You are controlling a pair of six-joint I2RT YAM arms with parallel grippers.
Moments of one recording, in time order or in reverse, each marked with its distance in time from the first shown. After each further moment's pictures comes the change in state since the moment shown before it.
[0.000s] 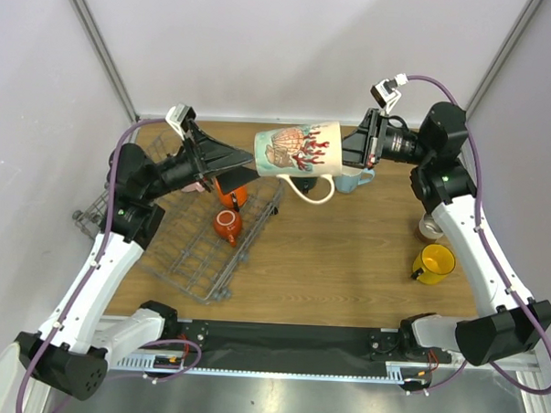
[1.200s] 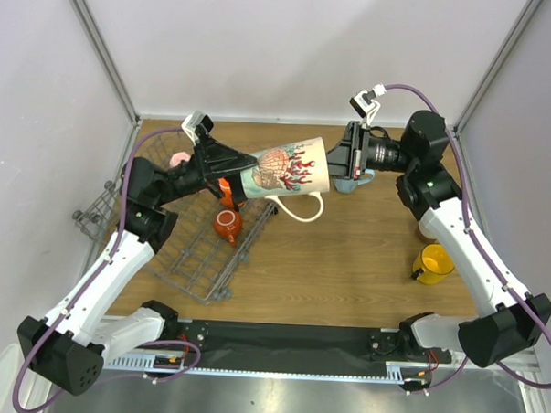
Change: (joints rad) left arm -0.083 0.024 -0.124 0.318 0.002 -0.298; right arm 0.100 -0.001 -0.060 0.045 0.001 -0.039
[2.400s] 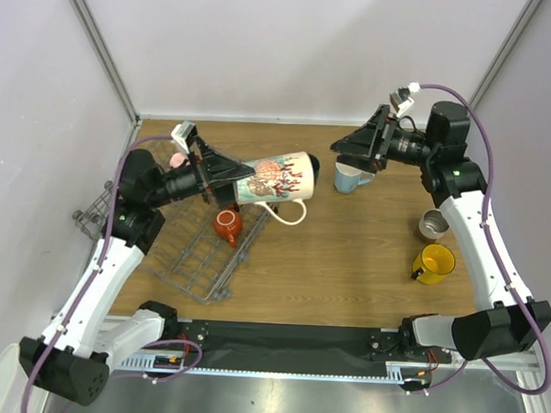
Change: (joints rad) left arm 0.096 -0.048 0.032 -0.434 0.002 0.315; right arm -0.183 0.025 0.092 -0.356 0.130 -0.145
